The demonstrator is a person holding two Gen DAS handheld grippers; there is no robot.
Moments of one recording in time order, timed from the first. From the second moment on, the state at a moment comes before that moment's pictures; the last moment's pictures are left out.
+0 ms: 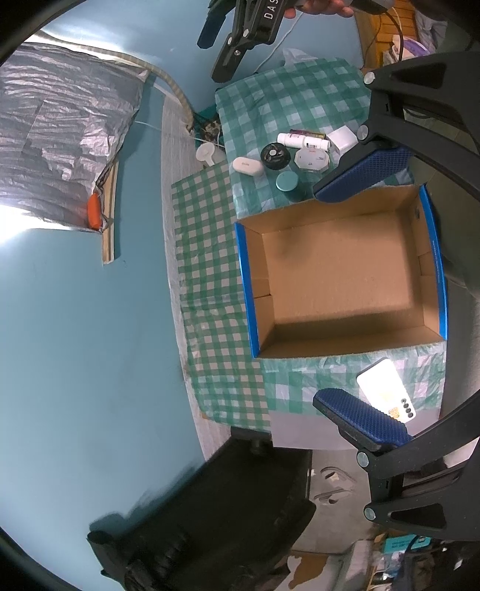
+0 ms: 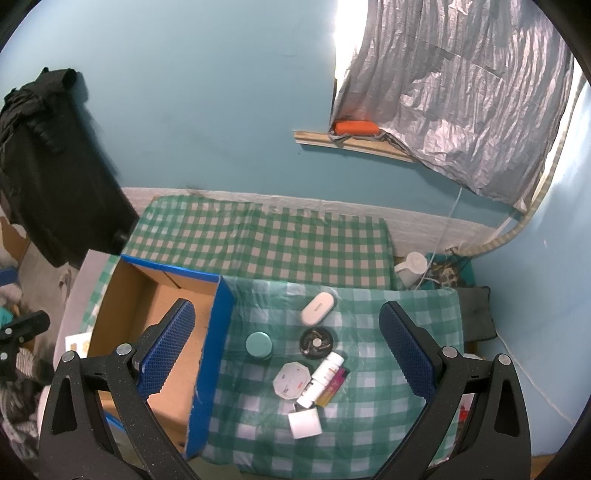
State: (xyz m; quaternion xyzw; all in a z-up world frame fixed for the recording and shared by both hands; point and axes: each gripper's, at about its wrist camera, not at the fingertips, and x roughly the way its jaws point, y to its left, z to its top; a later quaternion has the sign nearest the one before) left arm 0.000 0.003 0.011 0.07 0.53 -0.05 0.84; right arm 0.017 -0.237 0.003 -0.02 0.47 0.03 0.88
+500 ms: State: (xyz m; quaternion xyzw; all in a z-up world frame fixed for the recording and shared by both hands) left arm -0.001 0.003 0.011 0.07 0.53 -0.05 0.84; right arm 0.016 -0.235 0.003 -0.02 0.47 0.03 0.88
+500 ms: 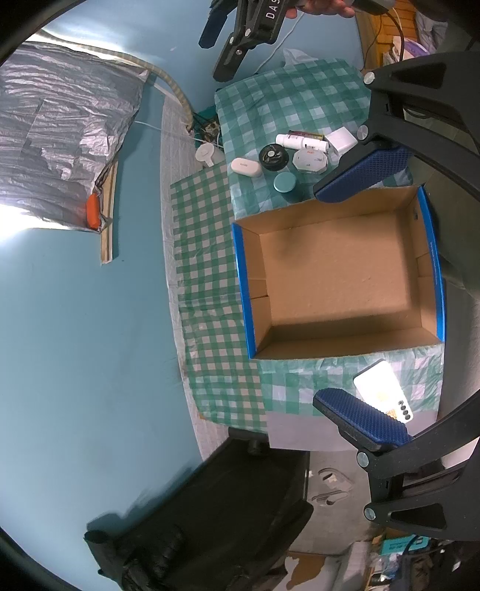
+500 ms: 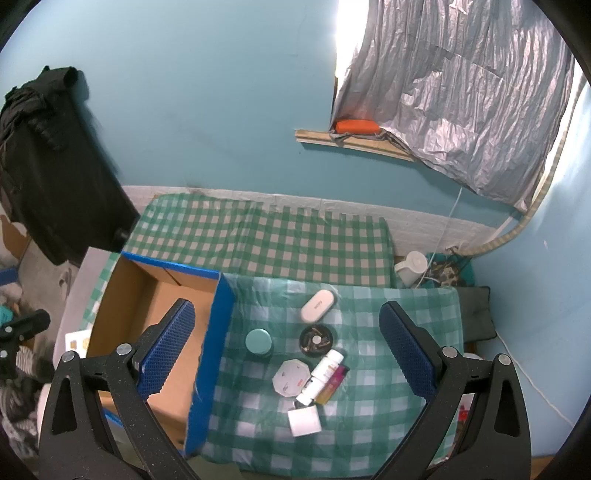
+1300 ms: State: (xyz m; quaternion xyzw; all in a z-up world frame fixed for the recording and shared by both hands) left arm -0.003 0.004 0.011 0.07 0.53 -0.05 0.84; right arm 0.015 -0.233 0.002 -0.02 0.47 0.04 0.88
